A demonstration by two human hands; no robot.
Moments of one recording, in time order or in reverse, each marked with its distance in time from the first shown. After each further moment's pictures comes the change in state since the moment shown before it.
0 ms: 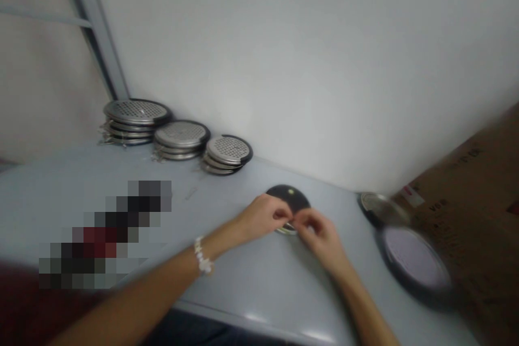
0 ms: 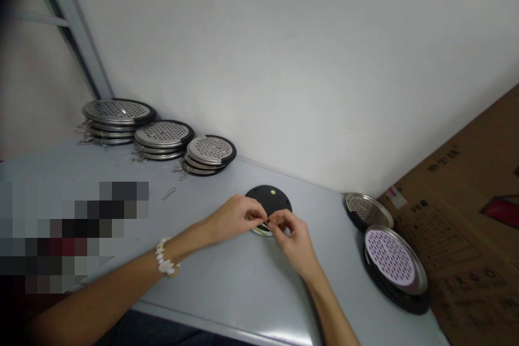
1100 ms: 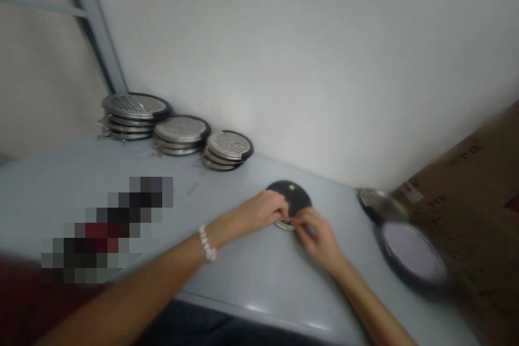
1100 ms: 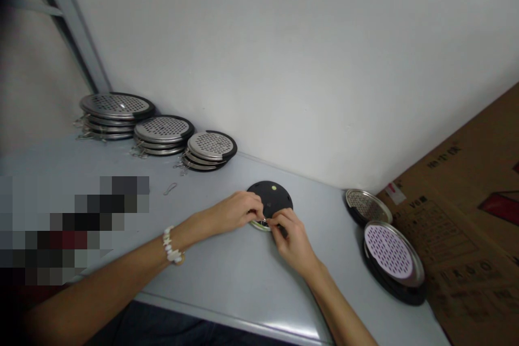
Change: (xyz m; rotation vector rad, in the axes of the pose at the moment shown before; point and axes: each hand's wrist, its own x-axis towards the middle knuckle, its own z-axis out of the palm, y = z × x) left_hand 0.005 -0.023 -0.003 0.141 -0.153 0.177; right_hand -0.008 0.018 -0.001 -0.293 -0.057 -0.327
